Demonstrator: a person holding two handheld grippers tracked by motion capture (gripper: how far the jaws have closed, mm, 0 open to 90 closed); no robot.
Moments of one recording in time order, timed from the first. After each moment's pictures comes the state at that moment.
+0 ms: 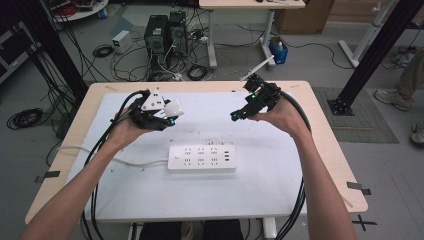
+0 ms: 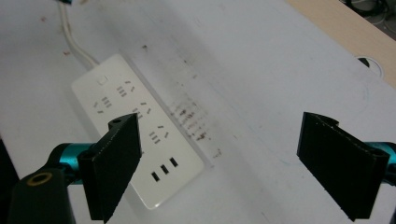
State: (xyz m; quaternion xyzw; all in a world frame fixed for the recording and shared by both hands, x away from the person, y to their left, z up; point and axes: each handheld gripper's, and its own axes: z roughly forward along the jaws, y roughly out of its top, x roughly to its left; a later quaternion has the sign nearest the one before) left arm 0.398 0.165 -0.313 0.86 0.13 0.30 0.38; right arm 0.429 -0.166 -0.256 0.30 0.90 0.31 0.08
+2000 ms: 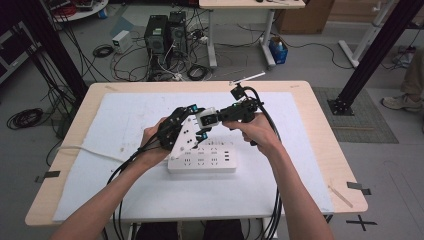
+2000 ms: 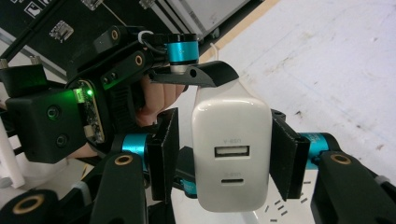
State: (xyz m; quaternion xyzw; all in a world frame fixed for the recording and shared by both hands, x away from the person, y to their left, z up) left arm 0.331 0.089 -0.321 0.77 -0.04 0.46 0.44; right arm 0.419 -0.129 -0.294 0.28 0.79 0.52 -0.18
